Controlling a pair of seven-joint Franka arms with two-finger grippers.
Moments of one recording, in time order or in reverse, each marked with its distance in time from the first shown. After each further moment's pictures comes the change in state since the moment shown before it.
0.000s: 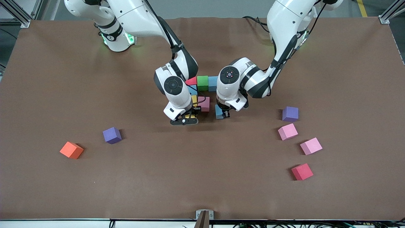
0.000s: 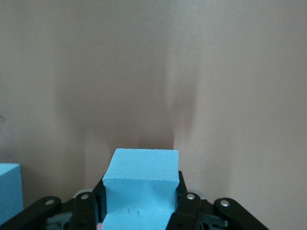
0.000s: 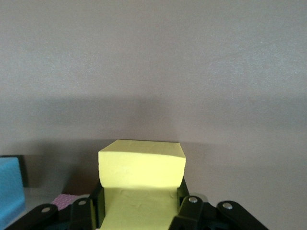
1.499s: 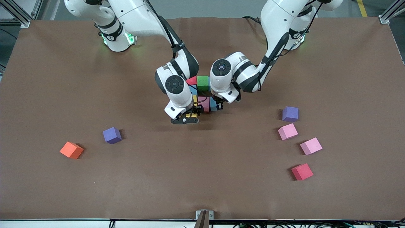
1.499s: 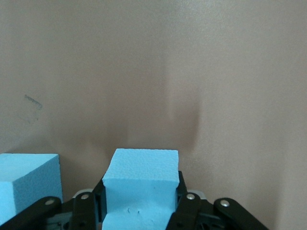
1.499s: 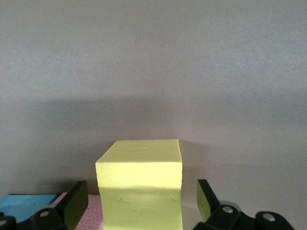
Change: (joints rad) left arm -0.030 0.000 -0.036 -0.049 0.001 0.025 -0.020; right arm 0.009 0.000 0.000 -0.003 0.000 0.001 0.039
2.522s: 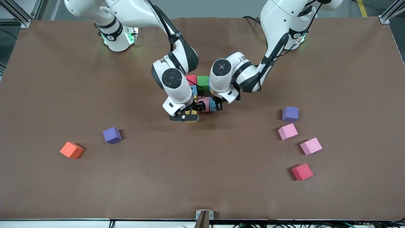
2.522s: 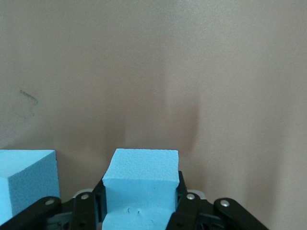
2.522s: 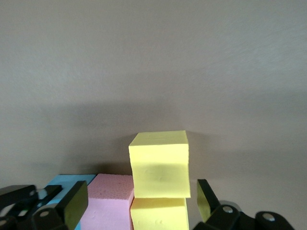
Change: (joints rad) left arm 0.000 0.004 -0.001 0.000 0.000 0.019 0.001; right arm -0.007 -0.095 -0.019 0.039 0.000 -0.117 0.034
